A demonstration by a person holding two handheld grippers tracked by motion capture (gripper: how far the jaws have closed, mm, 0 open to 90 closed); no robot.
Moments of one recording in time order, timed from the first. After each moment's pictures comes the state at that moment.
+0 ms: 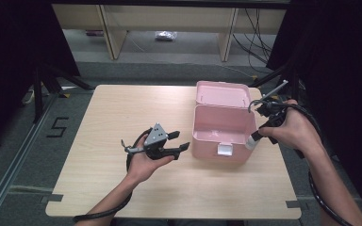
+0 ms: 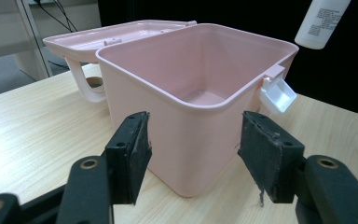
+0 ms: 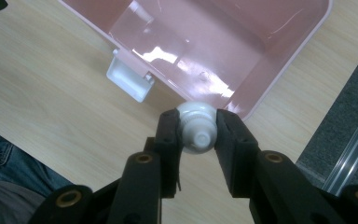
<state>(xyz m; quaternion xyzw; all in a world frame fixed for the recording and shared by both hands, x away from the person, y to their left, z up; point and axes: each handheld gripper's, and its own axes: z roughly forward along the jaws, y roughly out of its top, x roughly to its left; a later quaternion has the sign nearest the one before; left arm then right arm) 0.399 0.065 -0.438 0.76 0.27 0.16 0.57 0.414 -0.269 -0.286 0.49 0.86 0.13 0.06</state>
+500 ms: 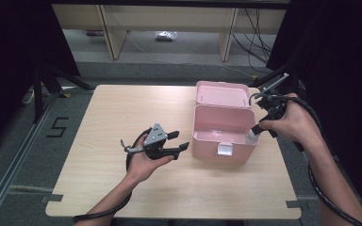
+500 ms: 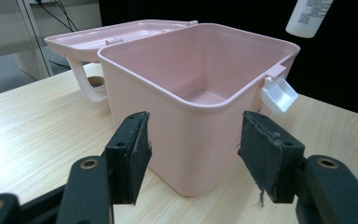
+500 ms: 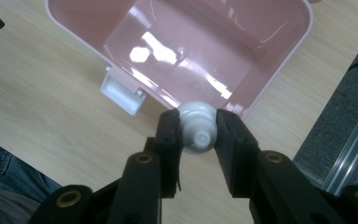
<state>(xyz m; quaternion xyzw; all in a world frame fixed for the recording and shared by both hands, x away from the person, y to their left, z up) 0.400 0.066 -0.438 0.76 0.28 0.16 0.57 0.426 -0.268 -0.276 0.50 0.85 0.12 0.07</state>
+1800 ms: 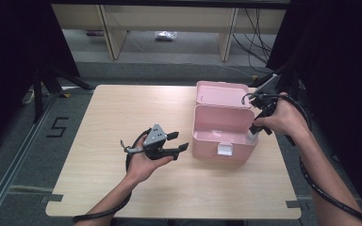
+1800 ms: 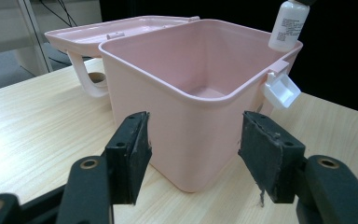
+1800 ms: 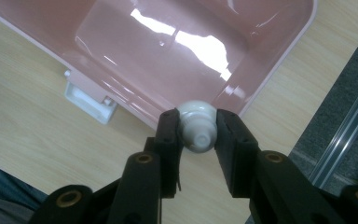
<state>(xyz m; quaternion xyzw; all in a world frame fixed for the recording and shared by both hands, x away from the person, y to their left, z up) 0.401 0.067 -0.442 0.76 0.28 0.16 0.57 0.457 -0.266 -0.302 0.52 0.85 0.08 0.06</state>
